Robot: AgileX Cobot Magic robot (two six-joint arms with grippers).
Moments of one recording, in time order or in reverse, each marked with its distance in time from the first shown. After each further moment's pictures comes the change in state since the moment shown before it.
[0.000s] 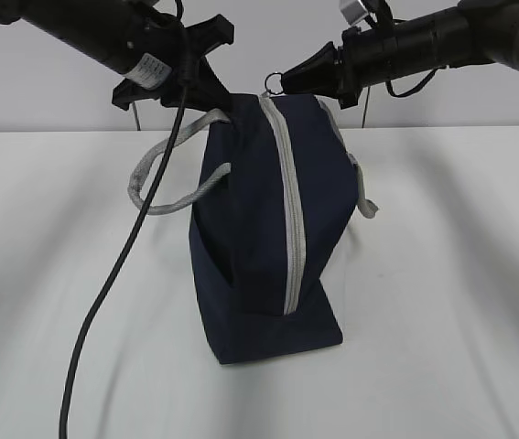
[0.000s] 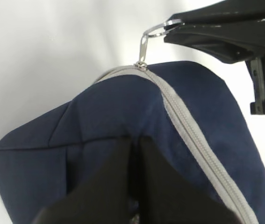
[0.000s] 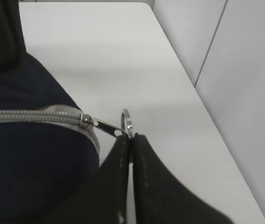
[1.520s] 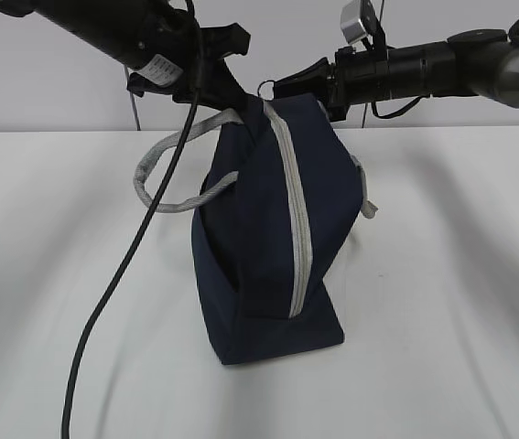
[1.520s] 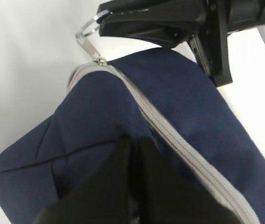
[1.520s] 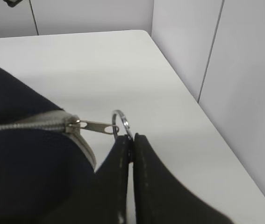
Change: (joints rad) left arm -0.039 0.001 -0.033 0.020 0.025 0.148; right arm -0.001 0.089 0.000 0.174 0.004 -0.076
